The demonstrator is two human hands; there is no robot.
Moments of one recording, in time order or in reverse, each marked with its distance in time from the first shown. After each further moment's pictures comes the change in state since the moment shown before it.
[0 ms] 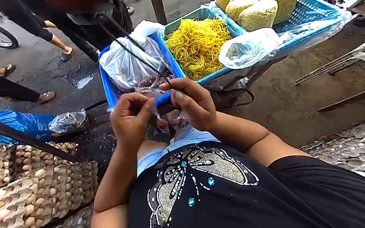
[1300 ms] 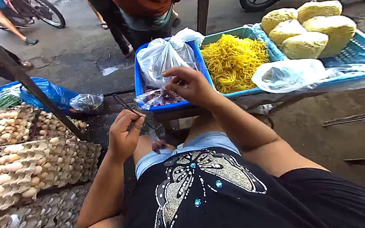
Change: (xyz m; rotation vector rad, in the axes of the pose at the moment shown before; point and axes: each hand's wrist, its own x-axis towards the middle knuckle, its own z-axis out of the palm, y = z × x) left_hand -0.061 -0.020 -0.095 0.408 0.042 0.085; right_hand 0.069 0.060 0.020 -0.336 -0.334 0.087
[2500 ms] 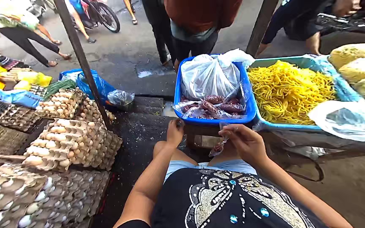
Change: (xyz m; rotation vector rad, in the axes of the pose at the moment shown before) left_hand -0.037 -0.134 0.098 0.046 -0.054 -0.794; right_hand -0.100 0.014 0.036 0.217 0.110 0.072
